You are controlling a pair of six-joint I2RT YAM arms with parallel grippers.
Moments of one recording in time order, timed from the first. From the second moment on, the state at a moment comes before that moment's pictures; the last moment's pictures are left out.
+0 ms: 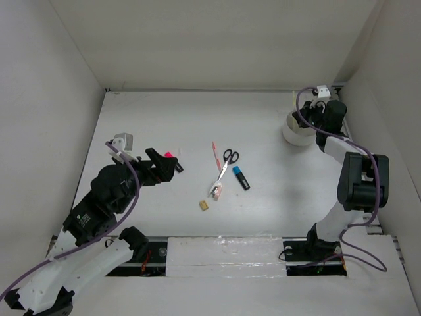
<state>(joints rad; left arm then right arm) -0.69 0.53 0.92 -0.64 -0.30 -0.62 -0.13 1.71 1.04 0.40 -0.48 0.01</state>
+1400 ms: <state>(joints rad) -0.69 0.58 0.93 -0.71 -0.45 -0.71 0.55 1.54 1.05 0.12 0.14 0.14</state>
